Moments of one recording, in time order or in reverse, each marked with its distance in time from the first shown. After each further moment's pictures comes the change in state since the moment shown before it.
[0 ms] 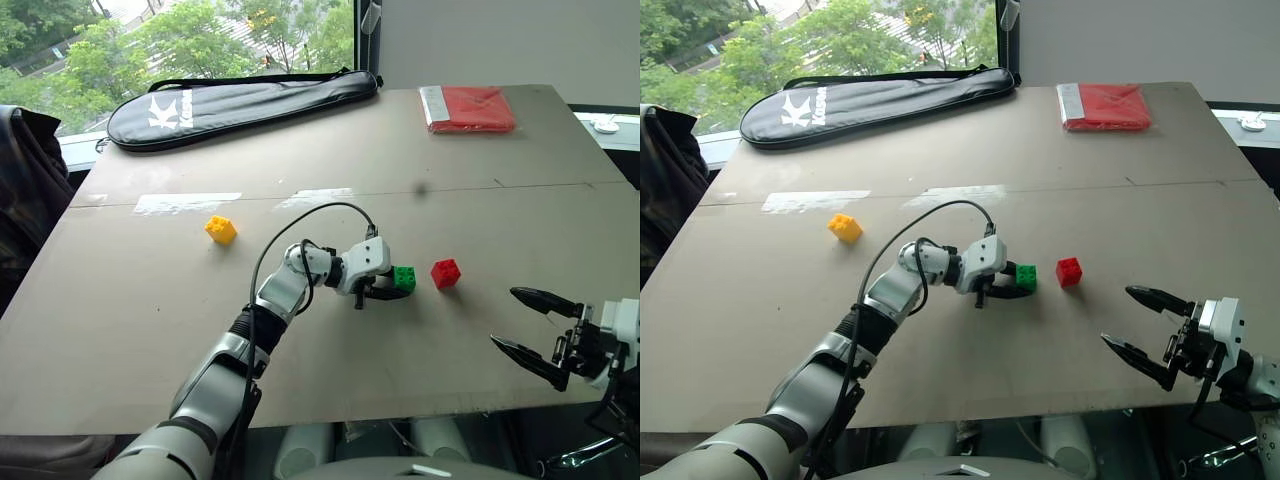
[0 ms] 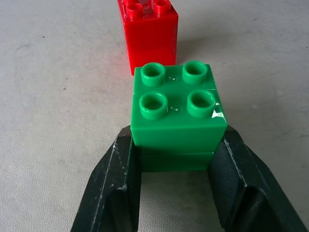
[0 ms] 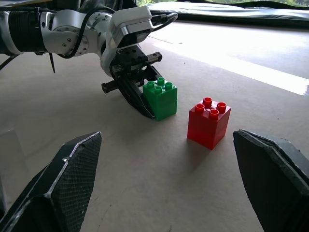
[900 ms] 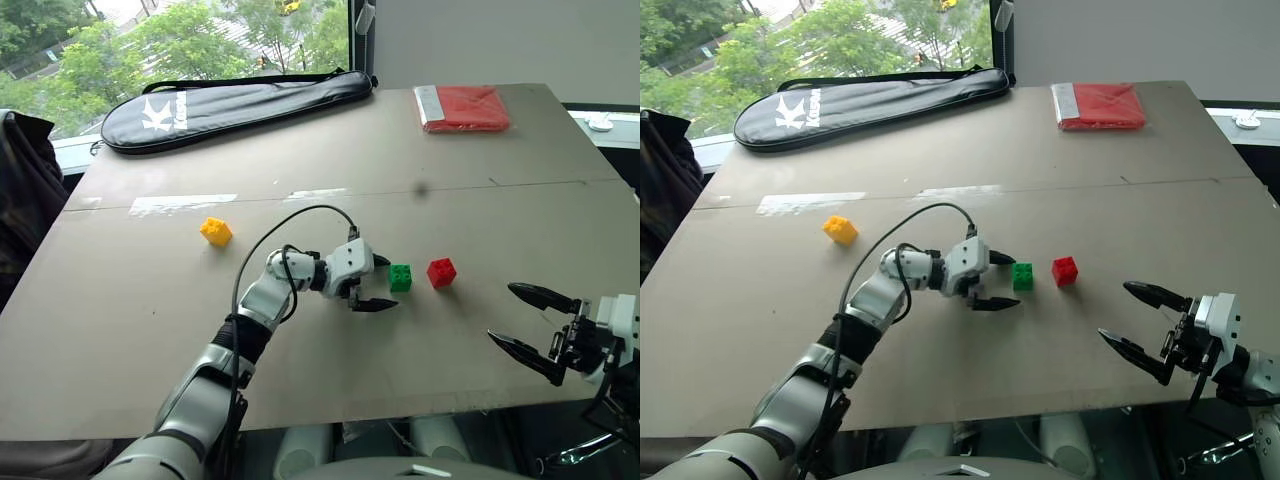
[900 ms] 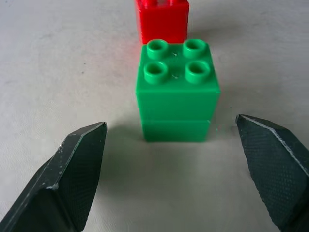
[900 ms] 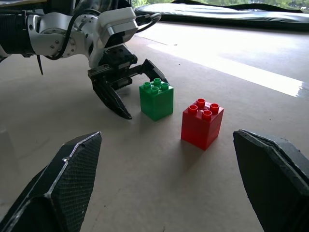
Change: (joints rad) left arm 0.147 0.108 0.058 -0.172 -0.059 0.033 -0.021; right arm -0.015 0.000 0.013 -0.009 -0.008 0.012 -0.018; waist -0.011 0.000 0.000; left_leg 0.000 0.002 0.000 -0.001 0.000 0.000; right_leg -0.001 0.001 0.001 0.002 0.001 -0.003
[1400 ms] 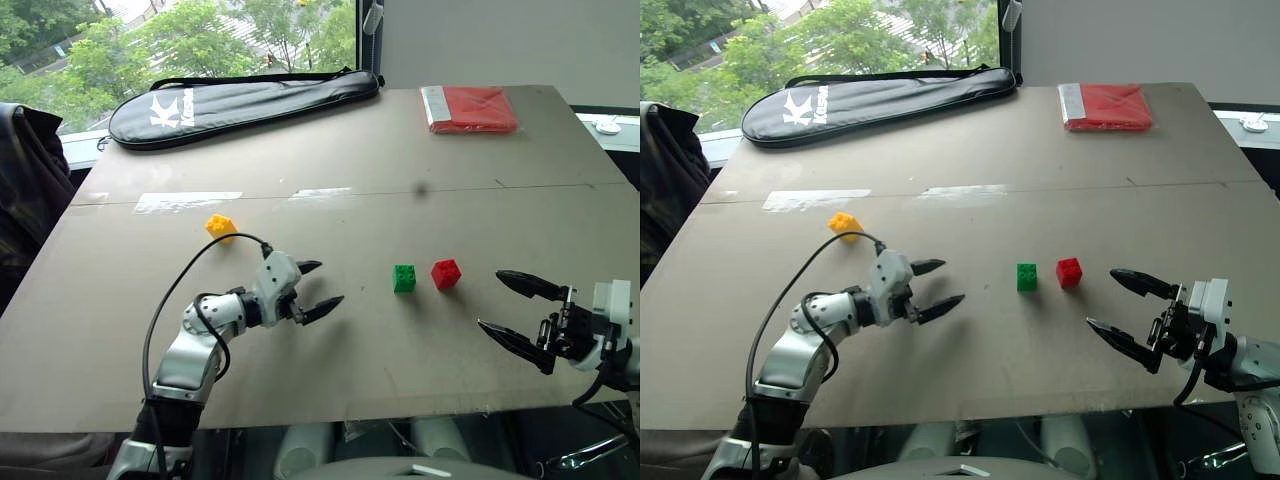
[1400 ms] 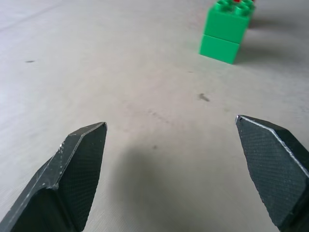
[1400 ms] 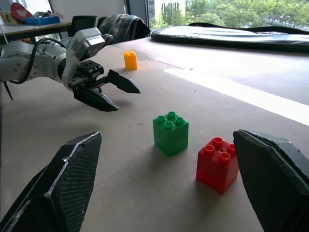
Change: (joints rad) left arm 0.442 0.062 0.386 -0.444 -0.122 0.140 0.374; right arm -0.083 0.029 0.035 -0.042 0.085 0.063 -0.001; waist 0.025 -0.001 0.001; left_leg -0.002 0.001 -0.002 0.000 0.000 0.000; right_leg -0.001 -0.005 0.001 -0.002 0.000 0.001
